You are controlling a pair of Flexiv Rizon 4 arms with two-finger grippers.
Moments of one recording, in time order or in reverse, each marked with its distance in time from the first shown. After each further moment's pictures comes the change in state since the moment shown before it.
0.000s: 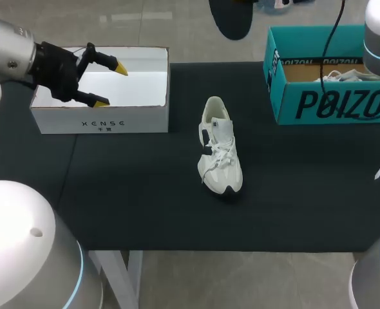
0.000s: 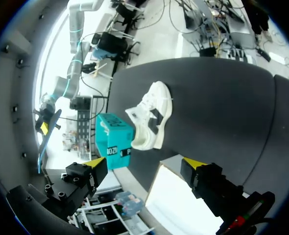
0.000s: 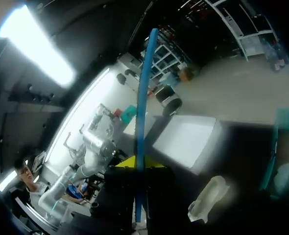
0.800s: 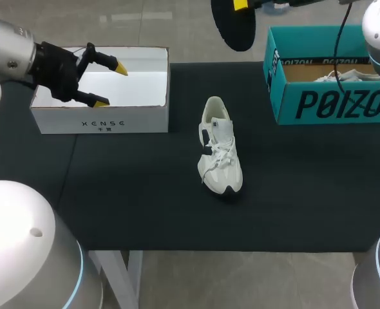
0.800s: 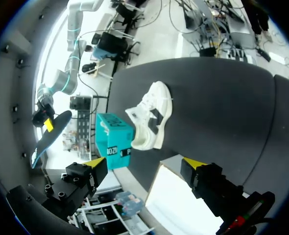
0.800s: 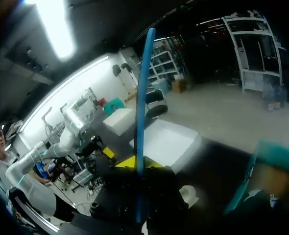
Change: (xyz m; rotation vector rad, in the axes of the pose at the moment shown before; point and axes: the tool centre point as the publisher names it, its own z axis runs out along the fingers) left arm 0.000 0.000 0.000 0.000 0.000 0.000; right arm -0.014 -0.016 -0.001 0.011 -0.189 -0.287
